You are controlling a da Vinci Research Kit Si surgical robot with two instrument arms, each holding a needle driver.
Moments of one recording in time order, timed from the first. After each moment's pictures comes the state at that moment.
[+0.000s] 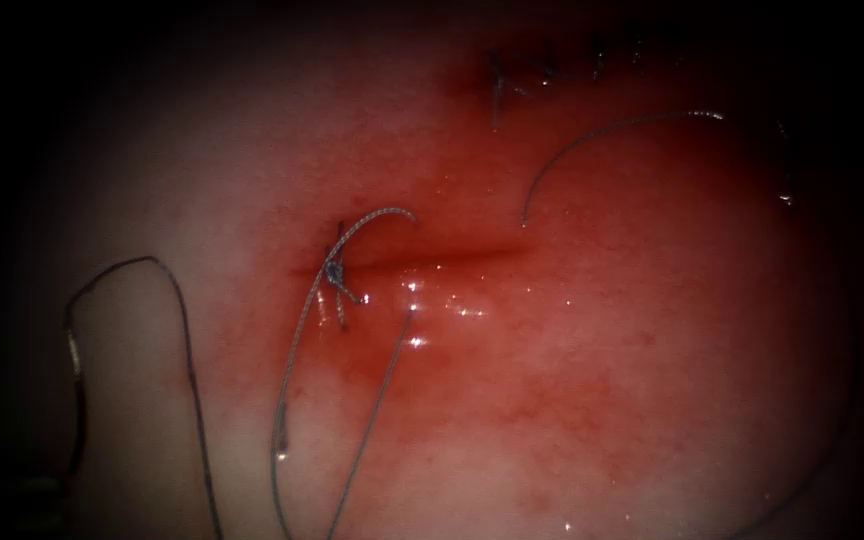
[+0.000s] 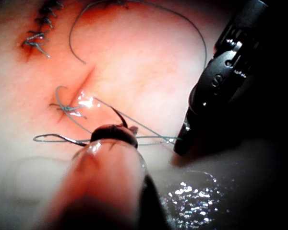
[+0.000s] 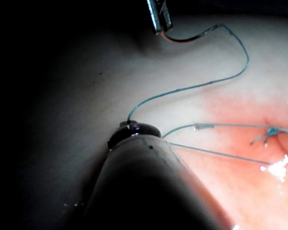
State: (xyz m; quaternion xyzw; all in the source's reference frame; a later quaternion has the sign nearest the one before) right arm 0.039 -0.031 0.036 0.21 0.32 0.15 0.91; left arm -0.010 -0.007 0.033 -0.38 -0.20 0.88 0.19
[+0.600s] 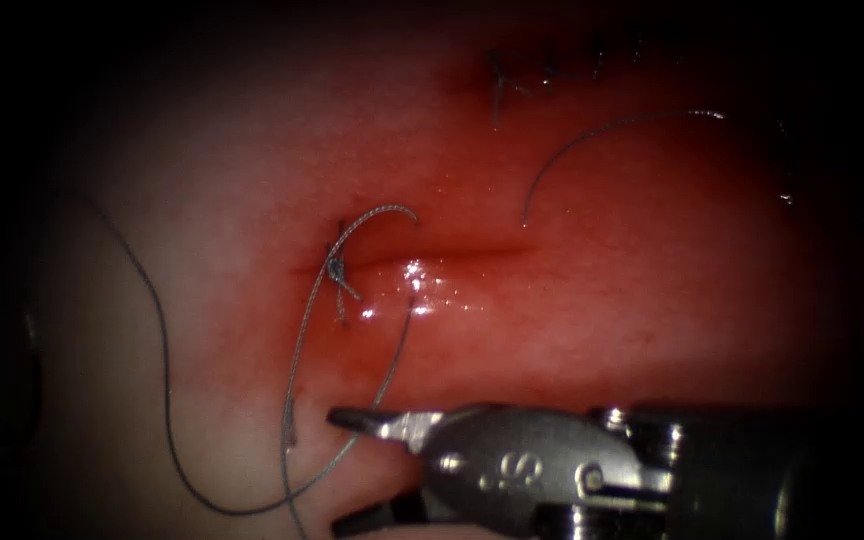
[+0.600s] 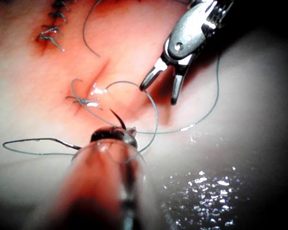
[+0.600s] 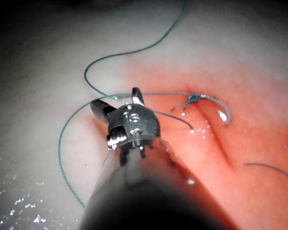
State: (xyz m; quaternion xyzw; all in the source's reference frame) right arm 0.032 -0.019 0.041 0.07 0.46 0.19 0.86; left arm -0.006 -0.006 0.035 -0.35 -0.16 0.90 0.20
